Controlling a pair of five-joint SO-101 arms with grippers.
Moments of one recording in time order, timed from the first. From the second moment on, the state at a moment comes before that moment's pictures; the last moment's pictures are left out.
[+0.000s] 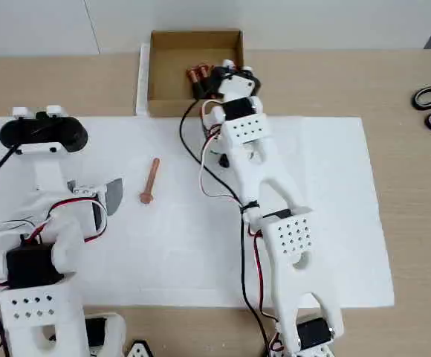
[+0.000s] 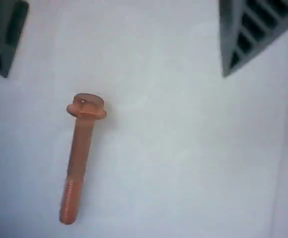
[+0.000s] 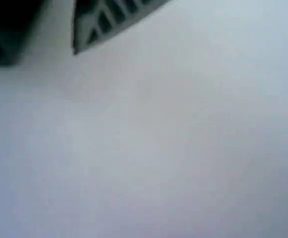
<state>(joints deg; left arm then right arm) -11.5 -55.8 38.3 77.1 2.7 -20.6 57.2 -54.0 81.6 -27.7</state>
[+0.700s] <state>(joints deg) -11.5 -55.8 38.3 77.1 2.7 -15.1 54.9 -57.1 93.6 -27.4</state>
